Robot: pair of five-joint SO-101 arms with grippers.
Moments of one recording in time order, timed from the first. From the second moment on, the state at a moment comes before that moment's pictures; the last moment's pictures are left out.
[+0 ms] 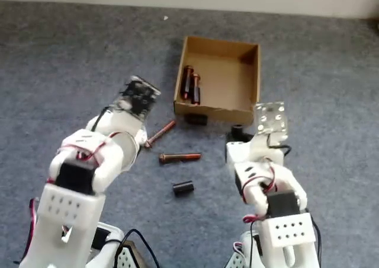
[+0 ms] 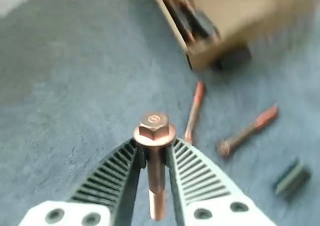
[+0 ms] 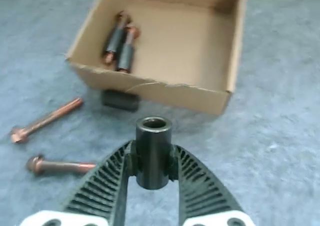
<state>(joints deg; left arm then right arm) 9.0 -56.0 44.4 64.9 -12.1 -15.6 -70.2 67.9 46.8 0.1</state>
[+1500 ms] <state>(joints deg) 34.5 -71.2 59.1 31.4 13.8 -34.2 -104.3 84.6 45.1 6.8</state>
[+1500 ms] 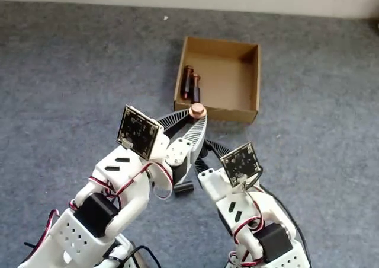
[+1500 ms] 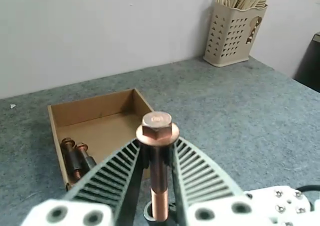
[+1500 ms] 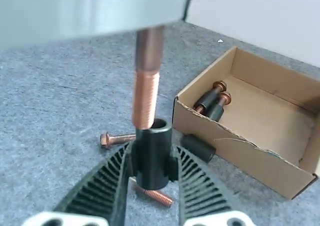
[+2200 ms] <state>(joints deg) 34.5 -71.3 63.6 27.6 13.8 -34.3 -104.2 84.7 45.7 6.8</state>
